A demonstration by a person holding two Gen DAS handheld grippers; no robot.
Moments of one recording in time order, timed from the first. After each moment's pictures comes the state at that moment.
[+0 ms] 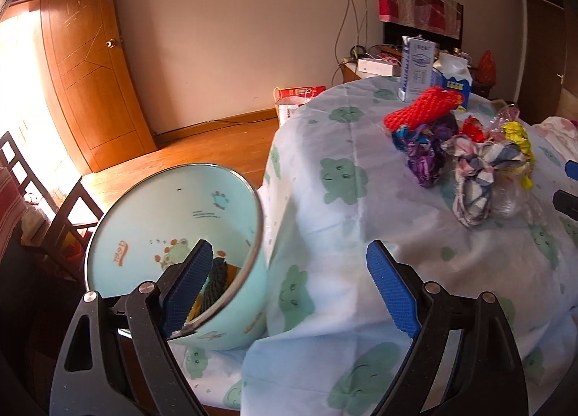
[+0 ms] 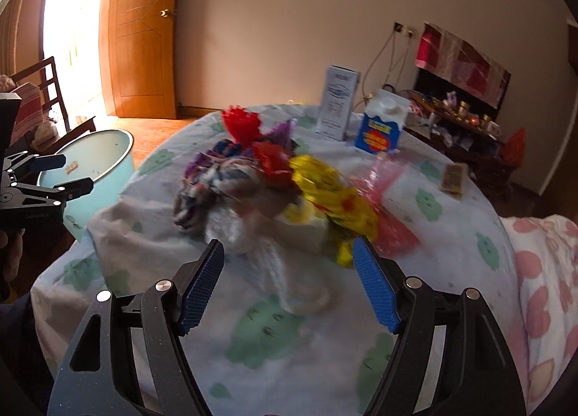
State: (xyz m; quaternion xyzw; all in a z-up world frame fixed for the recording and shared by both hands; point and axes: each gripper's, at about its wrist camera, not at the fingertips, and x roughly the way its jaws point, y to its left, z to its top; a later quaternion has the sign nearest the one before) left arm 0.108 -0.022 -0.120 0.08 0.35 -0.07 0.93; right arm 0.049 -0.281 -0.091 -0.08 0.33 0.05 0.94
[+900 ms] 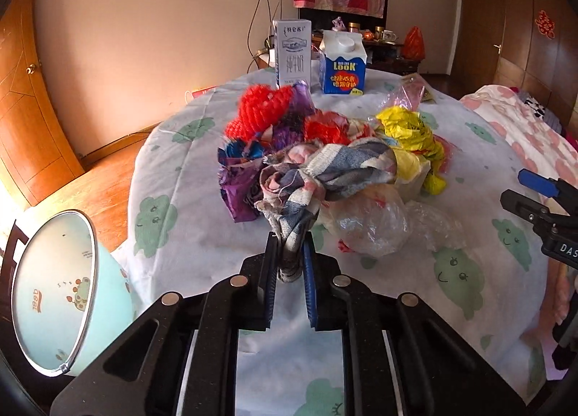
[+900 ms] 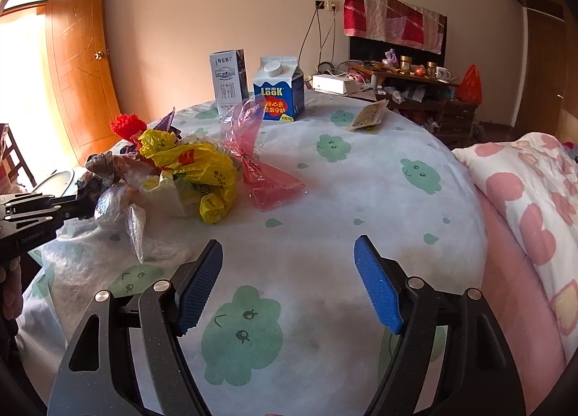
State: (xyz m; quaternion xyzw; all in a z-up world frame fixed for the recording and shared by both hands) left arm 0.123 -0.140 -0.119 0.10 0.36 -0.20 0.90; right arm 0.032 -0.386 -0.119 0.03 0.32 -0.03 0.95
